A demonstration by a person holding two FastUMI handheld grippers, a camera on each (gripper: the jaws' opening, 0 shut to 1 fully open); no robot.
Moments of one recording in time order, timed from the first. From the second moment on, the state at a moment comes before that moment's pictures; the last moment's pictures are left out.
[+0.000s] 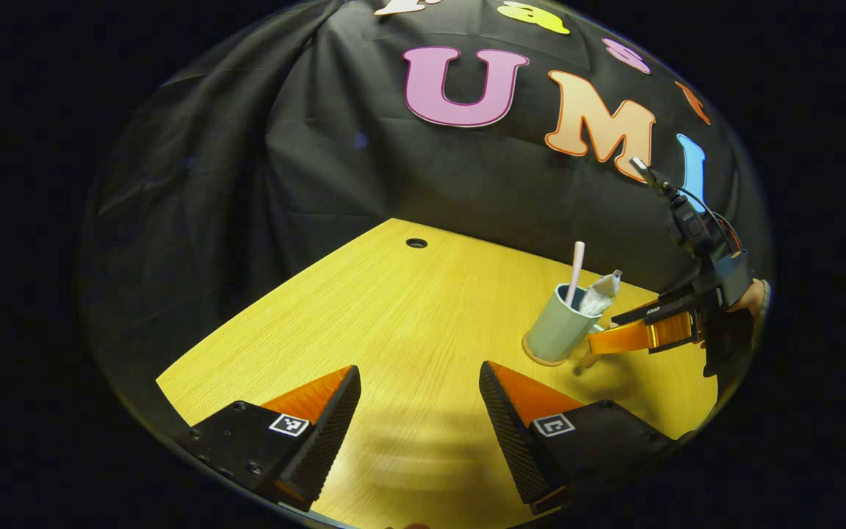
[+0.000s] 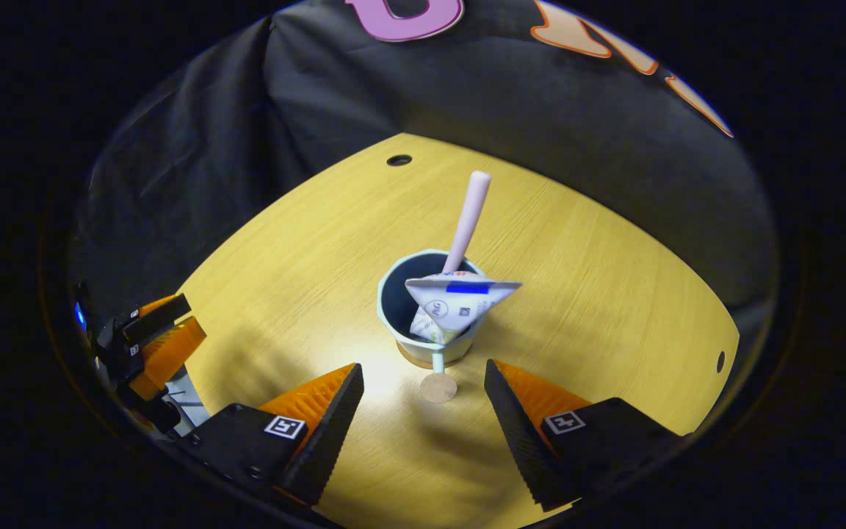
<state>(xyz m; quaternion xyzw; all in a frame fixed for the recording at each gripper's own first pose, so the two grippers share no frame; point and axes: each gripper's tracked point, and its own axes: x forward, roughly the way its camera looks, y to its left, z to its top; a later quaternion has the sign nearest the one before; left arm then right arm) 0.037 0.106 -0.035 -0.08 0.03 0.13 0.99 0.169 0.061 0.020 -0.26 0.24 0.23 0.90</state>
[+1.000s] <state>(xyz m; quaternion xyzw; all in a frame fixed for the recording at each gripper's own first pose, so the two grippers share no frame) 0.029 0.024 -0.003 -0.02 0.03 0.03 1.00 0.043 -0.092 0.045 -0.06 0.09 0.09 0.99</state>
